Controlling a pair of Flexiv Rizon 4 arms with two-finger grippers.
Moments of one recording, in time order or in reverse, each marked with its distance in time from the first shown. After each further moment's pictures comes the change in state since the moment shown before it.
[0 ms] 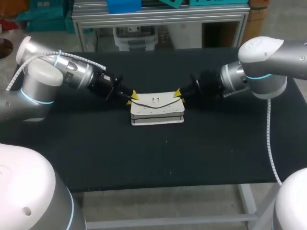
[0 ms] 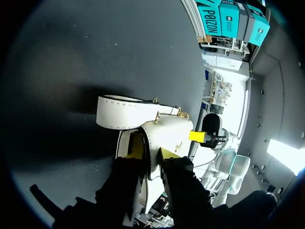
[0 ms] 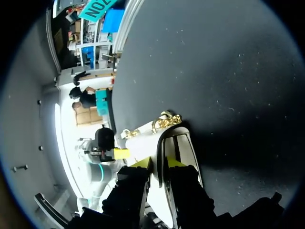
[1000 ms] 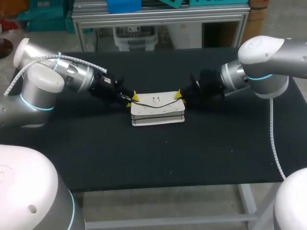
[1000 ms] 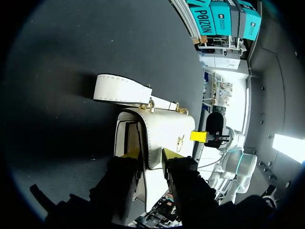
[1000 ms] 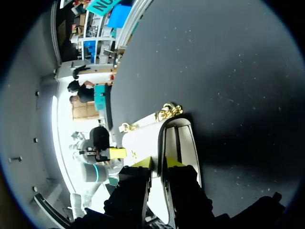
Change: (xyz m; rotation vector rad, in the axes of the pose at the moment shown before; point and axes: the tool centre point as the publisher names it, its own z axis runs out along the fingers) left arm 0.002 0.014 0.000 0.066 -0.024 0.050; right arm -0.001 -0.012 -0.004 0.008 -0.041 -0.062
